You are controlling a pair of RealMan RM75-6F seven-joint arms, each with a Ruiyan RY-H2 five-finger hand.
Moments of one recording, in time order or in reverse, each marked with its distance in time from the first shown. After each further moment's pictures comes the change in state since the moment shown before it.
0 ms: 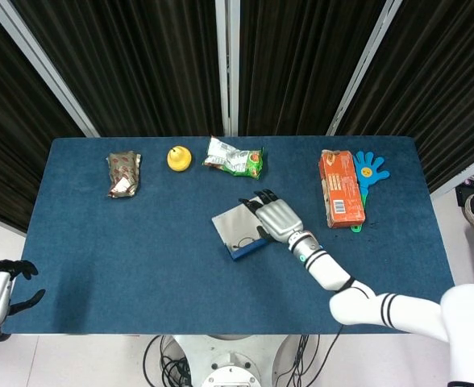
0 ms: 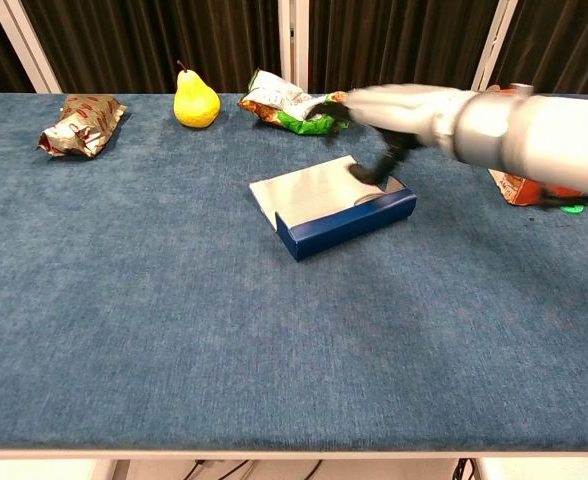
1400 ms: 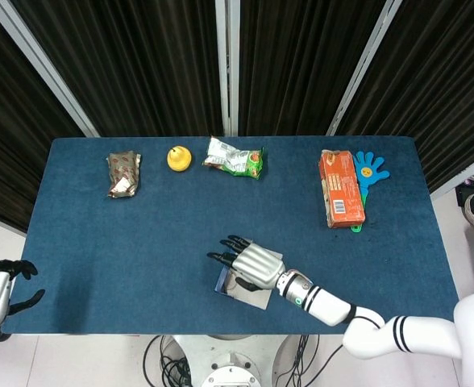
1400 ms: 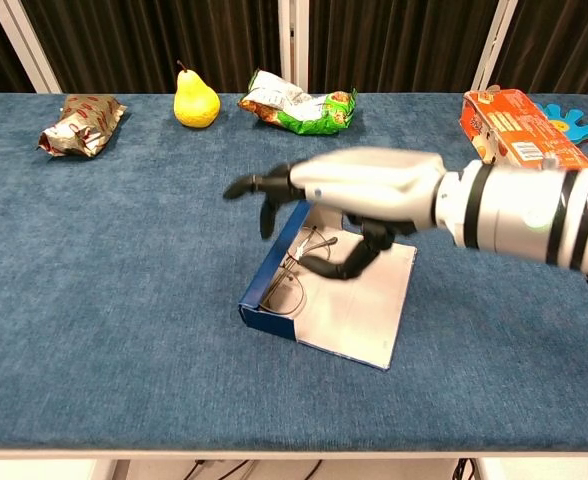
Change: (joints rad) left arm -0.001 0.002 0.001 0.000 -0.001 -0.002 -0.007; right arm -0.061 0.006 -0.064 -0.173 -0.414 0.027 0.162
